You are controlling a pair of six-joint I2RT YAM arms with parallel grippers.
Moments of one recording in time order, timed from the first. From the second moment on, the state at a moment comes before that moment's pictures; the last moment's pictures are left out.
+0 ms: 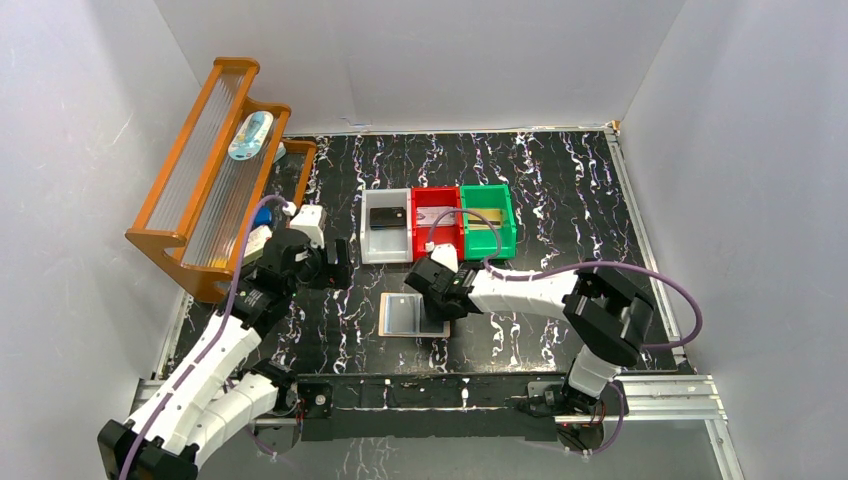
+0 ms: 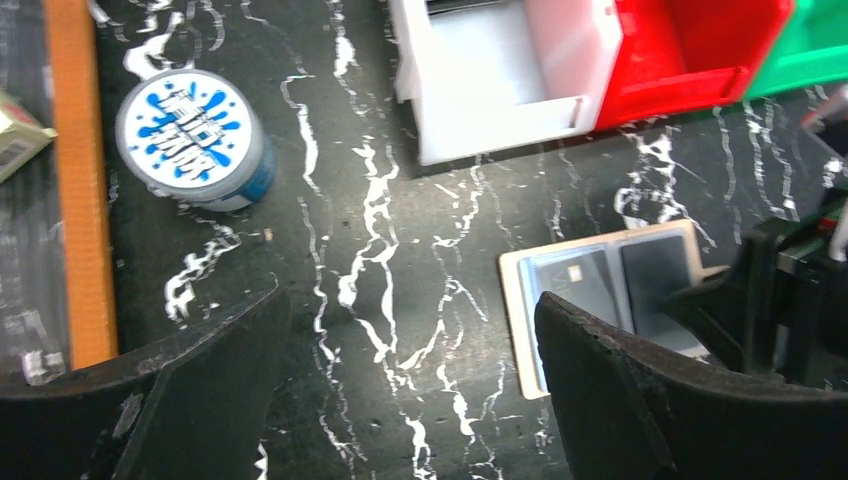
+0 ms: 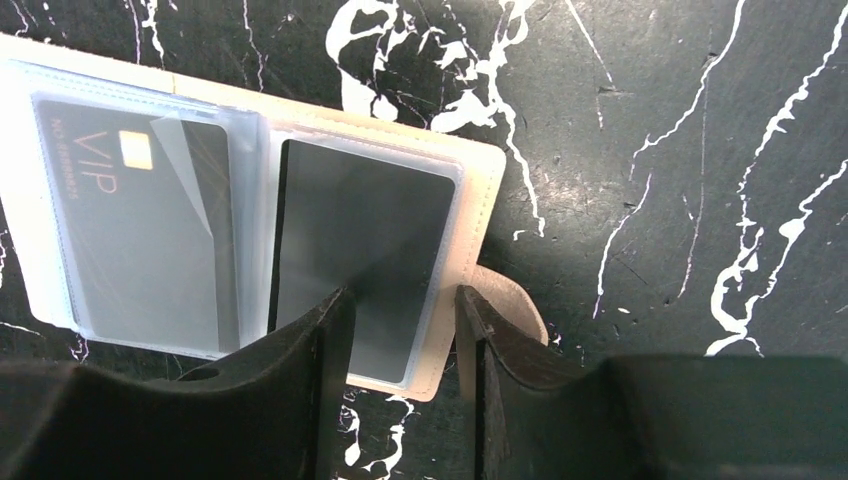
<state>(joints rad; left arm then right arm) -0.46 0.79 0.71 -0.56 -0.13 -0.25 1.10 1.67 0.99 -0.54 0.29 0.83</state>
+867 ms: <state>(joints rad) -0.55 0.96 0.71 -0.43 0.05 -0.44 1.06 1.57 0.94 -0.41 0.17 0.79</state>
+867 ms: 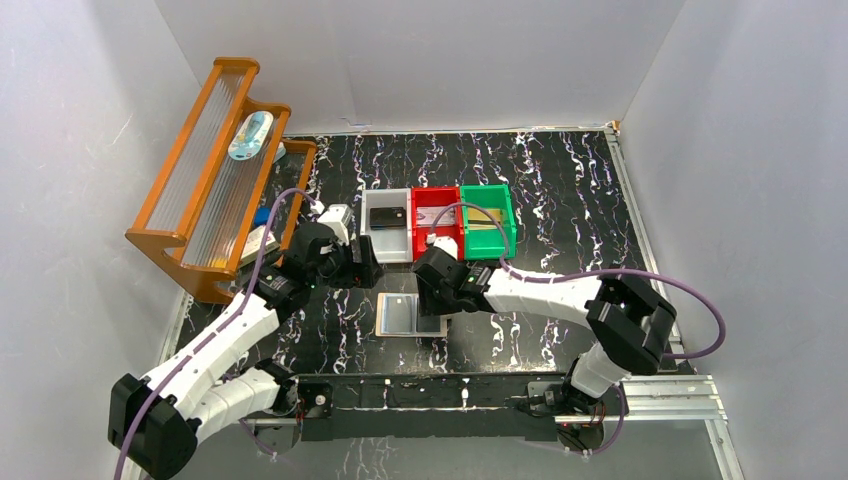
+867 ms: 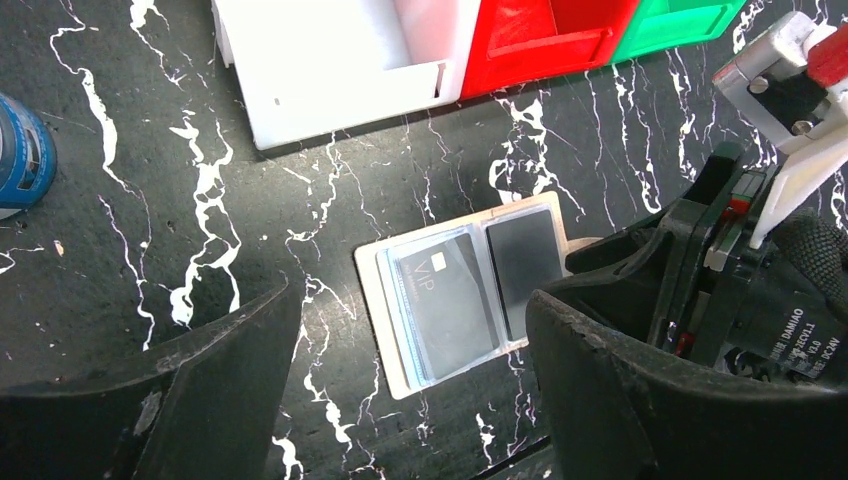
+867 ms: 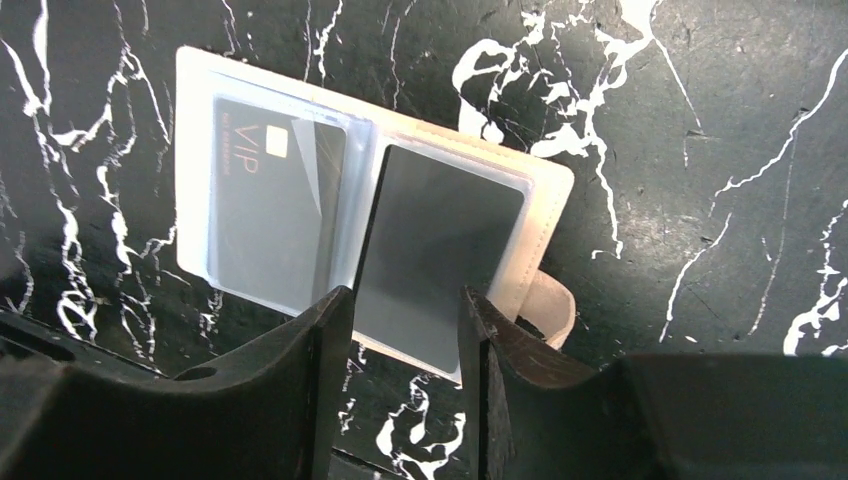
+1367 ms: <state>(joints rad) -0.55 1.12 0.71 -0.39 0.24 -0.51 1.05 1.60 0.91 -0.40 0.19 0.92</state>
